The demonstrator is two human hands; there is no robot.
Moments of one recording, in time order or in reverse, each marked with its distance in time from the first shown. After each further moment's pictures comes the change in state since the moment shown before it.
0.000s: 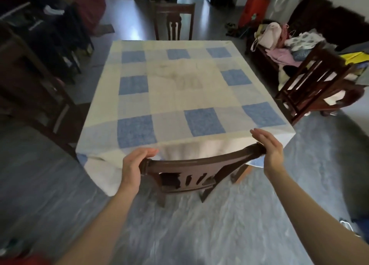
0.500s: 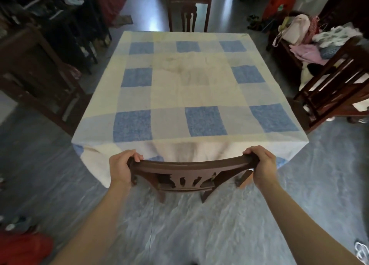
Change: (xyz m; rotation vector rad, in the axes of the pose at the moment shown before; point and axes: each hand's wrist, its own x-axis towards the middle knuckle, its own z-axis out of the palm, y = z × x) left_hand 0.005 -0.029 0.018 -0.081 0.272 0.002; right_hand 0.025 0.052 -0.001 0.141 -0.053 0.164
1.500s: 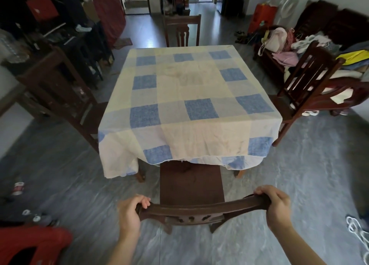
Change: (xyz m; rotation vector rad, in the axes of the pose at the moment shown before) left_hand -0.231 -0.024 -0.124 0.067 0.013 -0.096; right_hand -0.254 0.017 -0.127 -0.027 0.099 -0.018
